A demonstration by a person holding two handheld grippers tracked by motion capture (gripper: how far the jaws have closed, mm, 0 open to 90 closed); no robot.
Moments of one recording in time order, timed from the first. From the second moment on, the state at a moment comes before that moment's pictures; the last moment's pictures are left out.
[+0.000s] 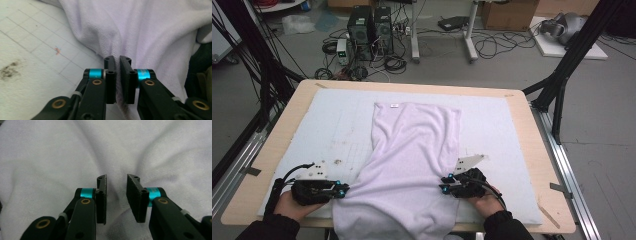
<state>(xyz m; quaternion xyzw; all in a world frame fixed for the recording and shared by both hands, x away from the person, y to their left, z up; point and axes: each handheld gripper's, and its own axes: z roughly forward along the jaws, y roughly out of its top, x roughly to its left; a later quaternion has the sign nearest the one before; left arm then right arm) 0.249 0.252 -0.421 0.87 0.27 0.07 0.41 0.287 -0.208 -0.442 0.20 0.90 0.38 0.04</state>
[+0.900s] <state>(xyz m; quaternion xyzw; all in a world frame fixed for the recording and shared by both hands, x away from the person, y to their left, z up) 0.244 0.228 -0.412 0.87 0.23 0.04 0.43 0.273 -0.240 -0.424 0.19 0.89 0.41 0.04</state>
